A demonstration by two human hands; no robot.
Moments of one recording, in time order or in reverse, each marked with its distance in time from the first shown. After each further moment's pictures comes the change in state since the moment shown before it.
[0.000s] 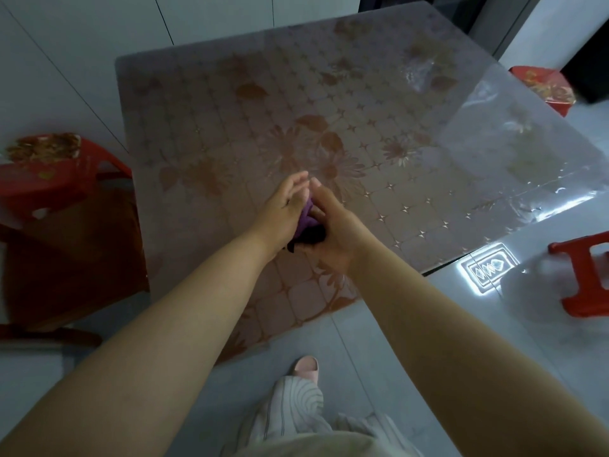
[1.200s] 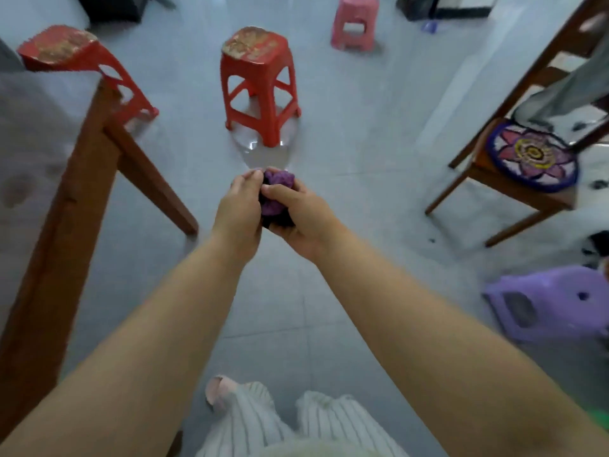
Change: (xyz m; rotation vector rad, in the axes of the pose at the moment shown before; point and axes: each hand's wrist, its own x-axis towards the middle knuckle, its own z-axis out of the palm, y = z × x) left_hand -0.271 -0.011 0.455 -0.024 -0.854 -0.186; right_hand -0.429 0.113 -0.276 0.577 0.797 -0.852
